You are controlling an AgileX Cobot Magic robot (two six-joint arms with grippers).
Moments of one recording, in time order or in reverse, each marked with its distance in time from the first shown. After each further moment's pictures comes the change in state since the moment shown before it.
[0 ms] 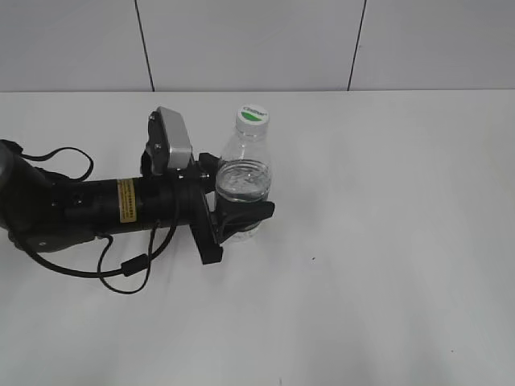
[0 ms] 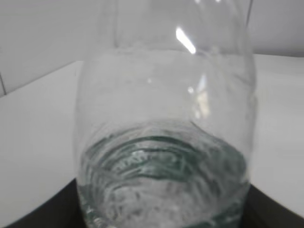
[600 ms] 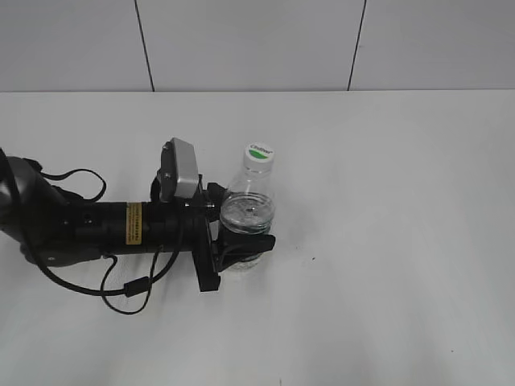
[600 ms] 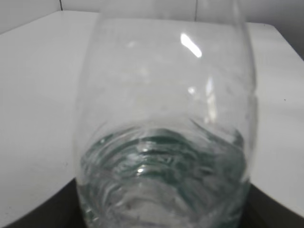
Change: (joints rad) left arm 0.009 0.103 -0.024 0.109 -0.018 -0.008; right arm 0.000 0.000 0.000 0.000 0.000 0.000
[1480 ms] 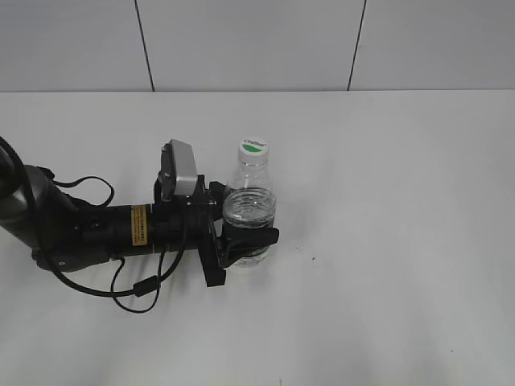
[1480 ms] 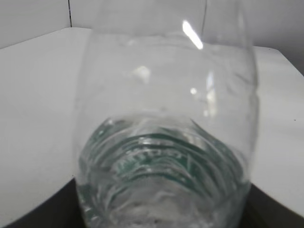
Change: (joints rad) left arm 0.000 0.069 -0.037 -0.043 -0.078 -0.003; right arm 0.000 0.000 0.000 0.000 0.000 0.000
